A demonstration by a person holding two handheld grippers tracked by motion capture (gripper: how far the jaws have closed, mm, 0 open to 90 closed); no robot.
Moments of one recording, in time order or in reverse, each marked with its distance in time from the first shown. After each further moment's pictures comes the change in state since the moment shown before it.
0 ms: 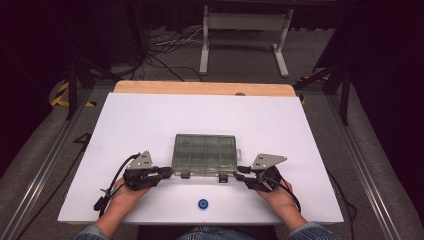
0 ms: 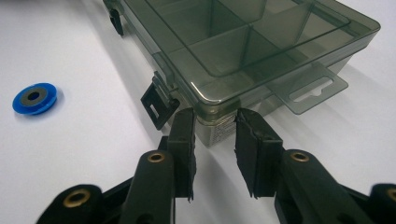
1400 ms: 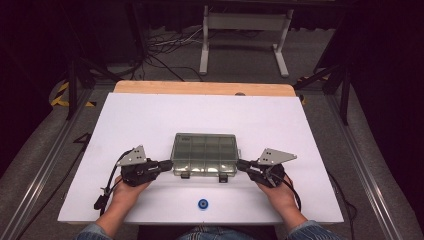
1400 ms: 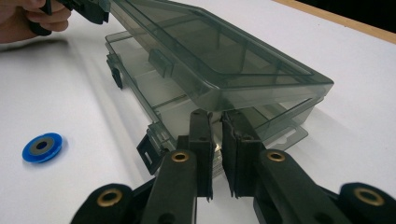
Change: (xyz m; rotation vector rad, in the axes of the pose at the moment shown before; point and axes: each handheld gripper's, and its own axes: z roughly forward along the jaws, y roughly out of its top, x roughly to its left) left arm 0.005 0.008 -0.010 -0.191 -0.023 -0.038; right arm -0.005 0.010 -0.013 -0.159 -0.026 0.011
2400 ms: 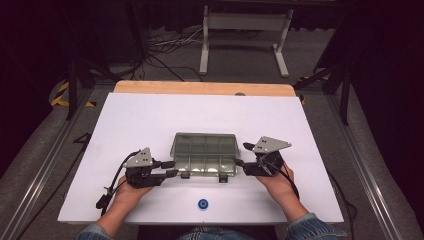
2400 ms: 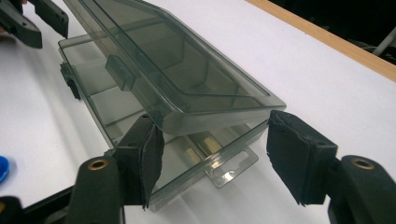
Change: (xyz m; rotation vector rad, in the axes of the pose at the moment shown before) left arm -0.007 0.000 0.012 0.068 -0.042 0.042; right arm -0.009 0.035 0.004 0.079 -0.120 -0.042
